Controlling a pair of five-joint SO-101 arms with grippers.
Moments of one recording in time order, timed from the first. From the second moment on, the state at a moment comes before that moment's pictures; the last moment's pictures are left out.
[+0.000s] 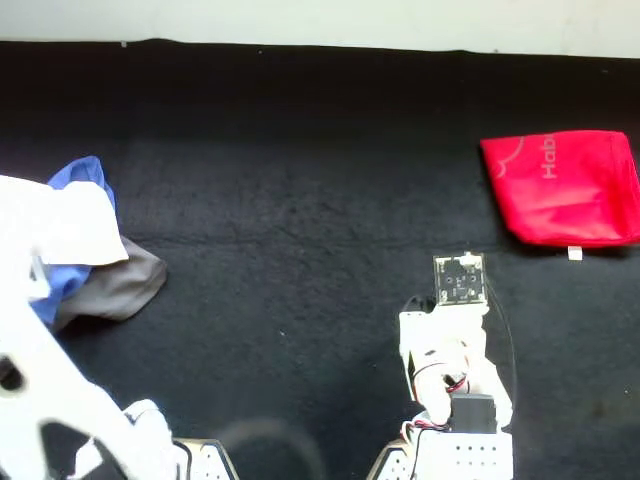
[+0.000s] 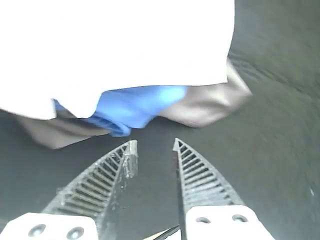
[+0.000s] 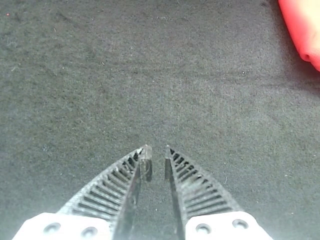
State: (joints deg) left arm -47.9 -33.7 11.7 86.5 -15.7; right arm -3.4 -100.7 96.1 53.4 6.2
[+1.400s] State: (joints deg) left arm -49.1 15.2 -30.9 97.8 -15.9; right arm -3.7 -101.0 96.1 53.4 6.2
